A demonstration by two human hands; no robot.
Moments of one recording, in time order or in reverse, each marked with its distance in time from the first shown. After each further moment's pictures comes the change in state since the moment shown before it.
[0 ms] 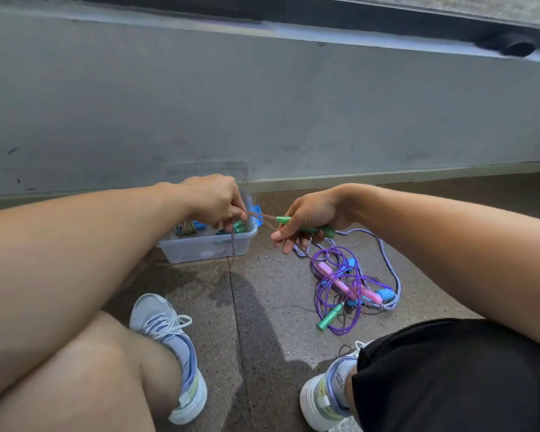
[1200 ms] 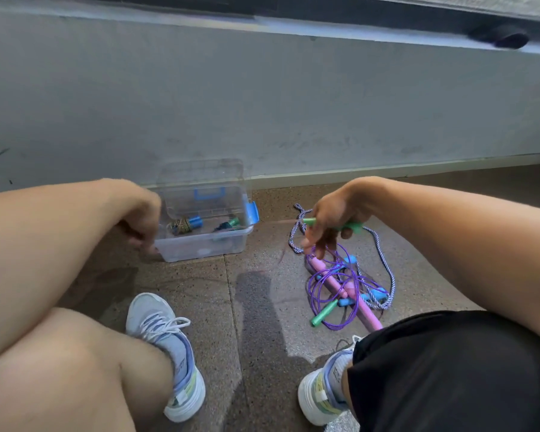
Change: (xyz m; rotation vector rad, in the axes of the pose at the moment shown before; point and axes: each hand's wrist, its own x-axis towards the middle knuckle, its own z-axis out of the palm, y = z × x) left_hand -0.024 -0.066 -0.002 0.405 -0.291 -0.473; right_hand -0.007 0.036 -0.022 -0.204 -0.059 0.216
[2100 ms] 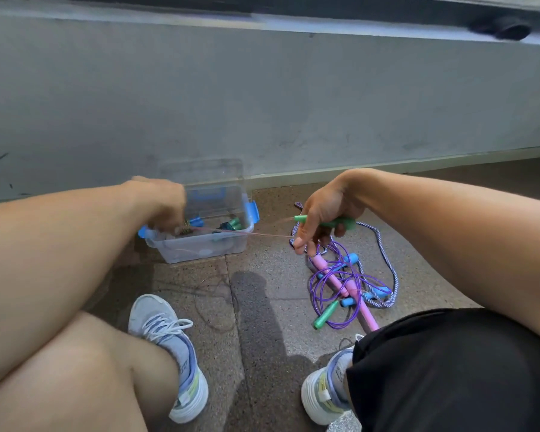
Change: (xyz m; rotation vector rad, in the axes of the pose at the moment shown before) left_hand -0.004 0.032 -0.016 0.113 0.231 -0.020; right_hand -0.005 -0.015 -0.003 0.024 -0.074 -0.022
